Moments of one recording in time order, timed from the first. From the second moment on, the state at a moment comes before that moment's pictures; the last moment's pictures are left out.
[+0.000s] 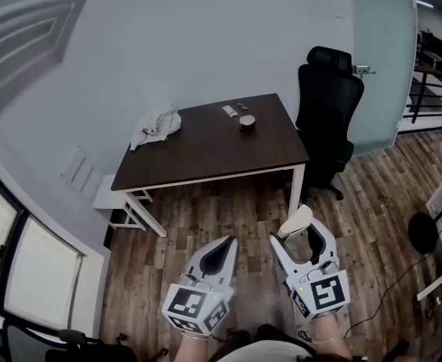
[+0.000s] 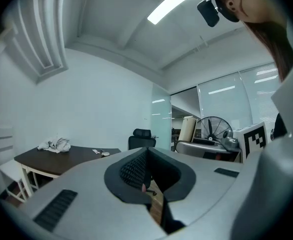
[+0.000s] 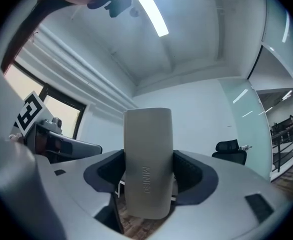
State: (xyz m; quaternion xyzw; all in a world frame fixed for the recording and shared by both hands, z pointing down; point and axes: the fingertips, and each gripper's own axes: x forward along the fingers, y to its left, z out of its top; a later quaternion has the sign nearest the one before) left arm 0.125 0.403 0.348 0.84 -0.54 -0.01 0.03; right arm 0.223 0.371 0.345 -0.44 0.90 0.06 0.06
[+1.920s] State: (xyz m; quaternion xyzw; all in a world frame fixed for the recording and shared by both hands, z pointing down) left arm -0.017 0.104 0.343 0.86 -0.51 -0.05 0.05; right arm 0.079 0.079 0.349 -0.44 0.89 0.04 0.04
